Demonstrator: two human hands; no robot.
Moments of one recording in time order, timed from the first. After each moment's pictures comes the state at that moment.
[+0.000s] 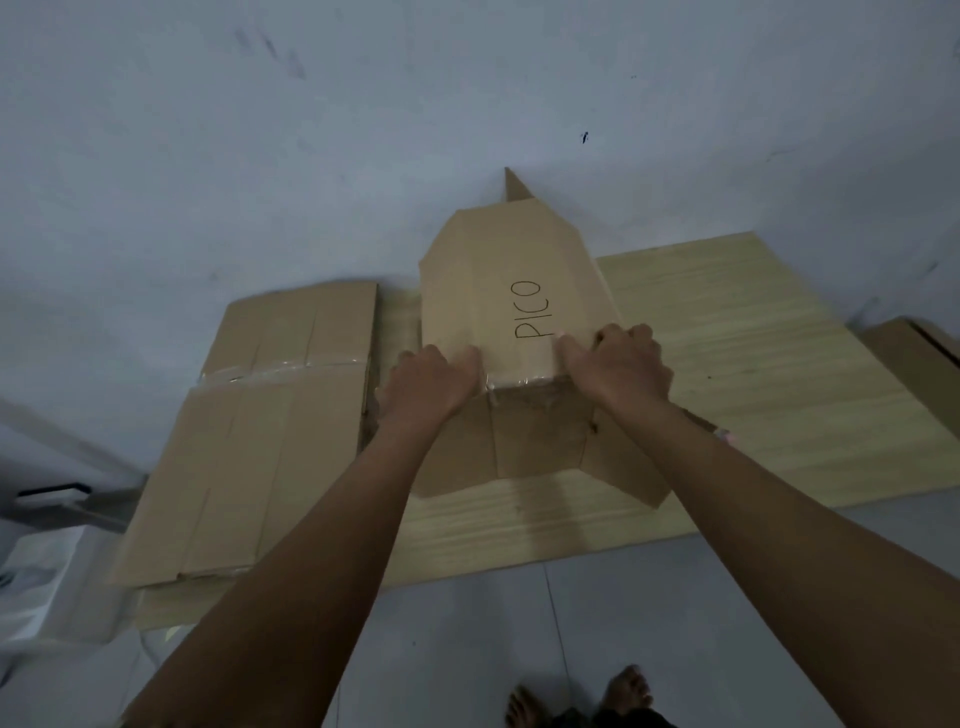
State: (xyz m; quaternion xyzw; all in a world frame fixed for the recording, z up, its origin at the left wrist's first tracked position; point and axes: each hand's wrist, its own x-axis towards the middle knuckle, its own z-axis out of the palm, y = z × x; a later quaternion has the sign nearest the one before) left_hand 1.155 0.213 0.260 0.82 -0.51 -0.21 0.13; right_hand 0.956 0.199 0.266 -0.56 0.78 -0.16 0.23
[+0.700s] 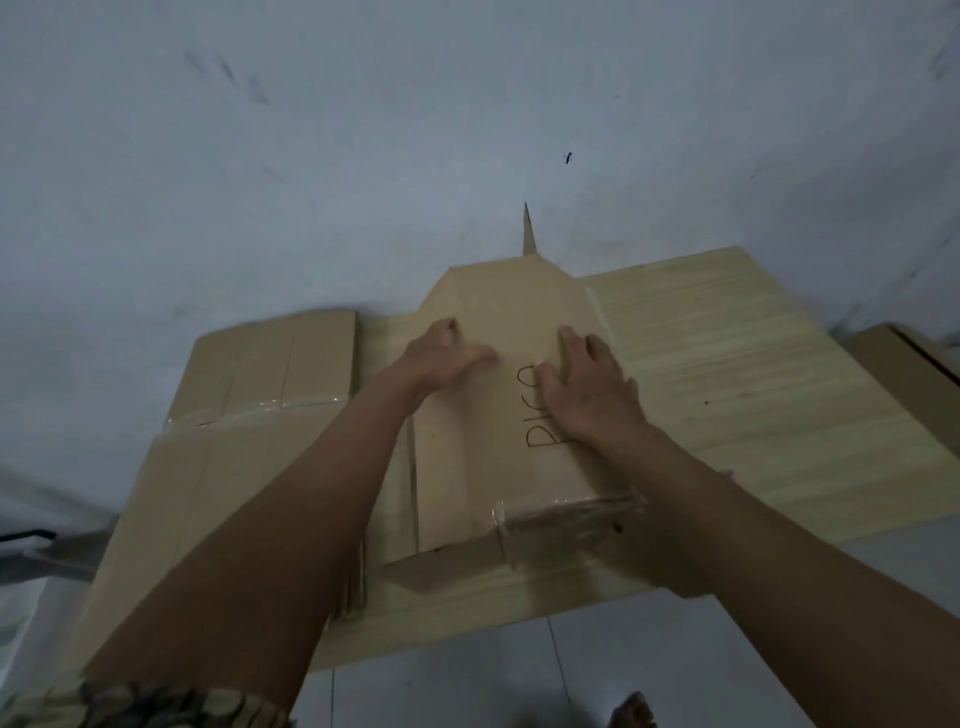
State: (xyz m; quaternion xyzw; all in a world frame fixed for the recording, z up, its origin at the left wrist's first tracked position) left_hand 1.160 0.121 0.277 0.71 -0.53 -0.42 0.19; right_hand 0.967 0.164 0.255 -0.63 0.71 -0.15 0.26
